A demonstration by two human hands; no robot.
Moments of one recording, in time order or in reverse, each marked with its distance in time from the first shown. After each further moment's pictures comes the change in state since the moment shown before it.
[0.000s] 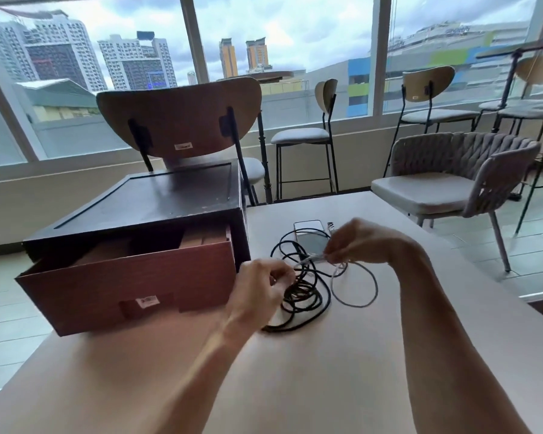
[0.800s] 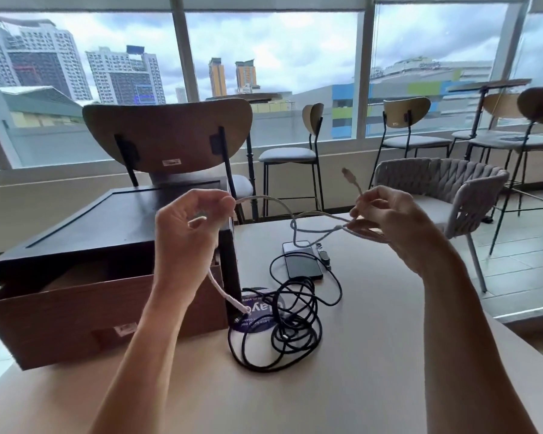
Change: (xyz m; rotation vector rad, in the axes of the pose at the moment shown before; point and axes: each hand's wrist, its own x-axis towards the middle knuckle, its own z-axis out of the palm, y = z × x) left_hand 0.039 0.039 -0.091 -0.594 0.445 0.093; right_hand -0.042 -0.035 -0.046 0.675 0.529 -0.114
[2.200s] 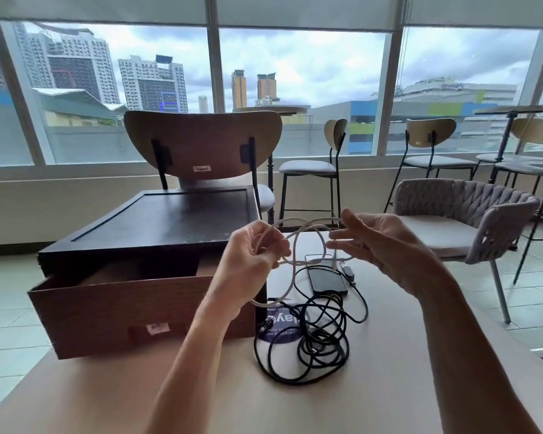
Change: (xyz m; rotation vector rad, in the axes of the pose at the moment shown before) left_hand -0.007 -0.018 -0.002 0.039 -0.327 -0.246; right_hand -0.004 -0.011 0.060 0.159 -0.266 0.039
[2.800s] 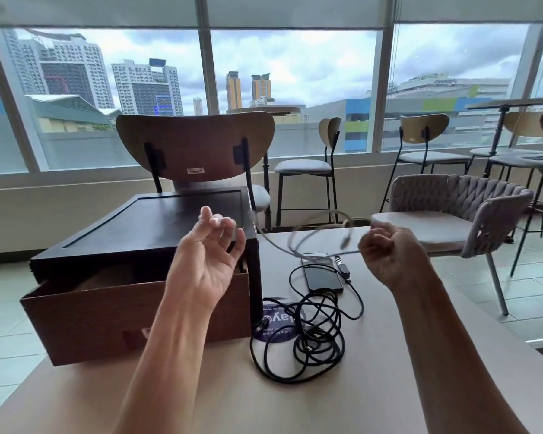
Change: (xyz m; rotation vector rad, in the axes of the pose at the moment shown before) left_hand 0.010 0.002 -0.029 -1.099 0.174 -0.138; right_hand 0.021 0.025 -0.024 1.158 0.376 0.198
